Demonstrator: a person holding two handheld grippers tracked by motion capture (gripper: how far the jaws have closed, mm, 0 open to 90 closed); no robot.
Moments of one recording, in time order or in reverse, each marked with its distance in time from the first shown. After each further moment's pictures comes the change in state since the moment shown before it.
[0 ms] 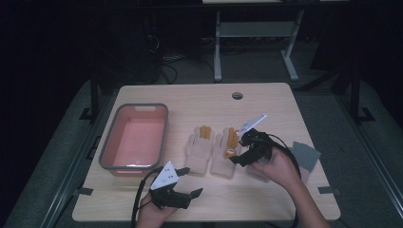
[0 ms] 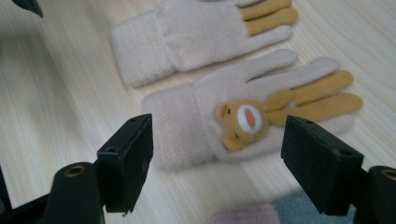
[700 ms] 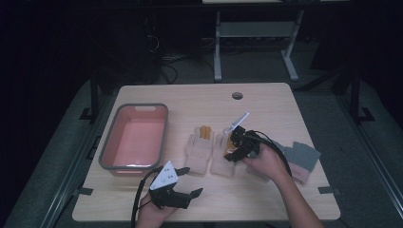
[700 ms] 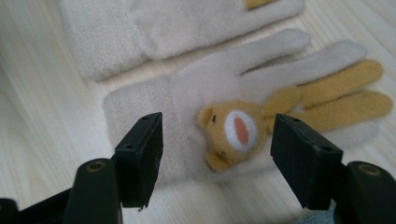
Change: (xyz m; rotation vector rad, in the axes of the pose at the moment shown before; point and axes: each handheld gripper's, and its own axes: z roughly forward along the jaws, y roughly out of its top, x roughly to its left) left arm 0.000 0.001 -0.001 -0.006 -0.001 0.006; right arm -0.016 0.014 0.046 0.129 -0.004 -0.016
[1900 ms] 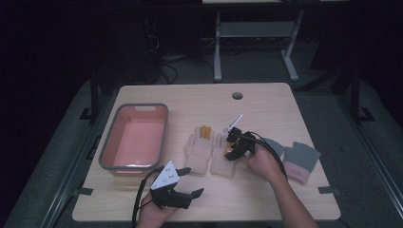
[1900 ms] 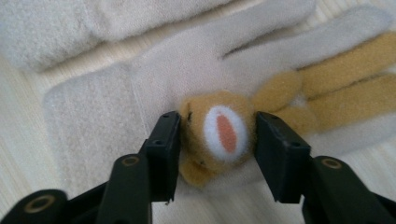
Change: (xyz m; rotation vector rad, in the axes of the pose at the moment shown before) left arm 0.000 0.000 0.003 0.001 -0.011 -0.005; right arm -0.012 0.001 0.032 0.085 -0.023 0.033
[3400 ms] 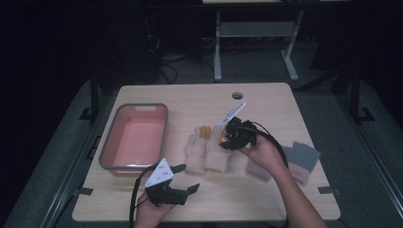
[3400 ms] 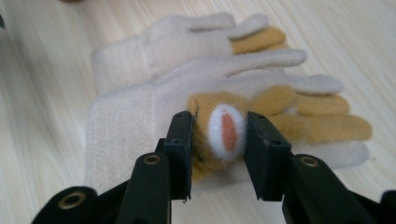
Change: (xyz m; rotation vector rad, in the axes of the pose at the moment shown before) left arm 0.008 0.001 -0.011 -0.039 0.037 -0.038; right arm 0.022 0.026 -0.065 -0.159 -0.013 -0.114
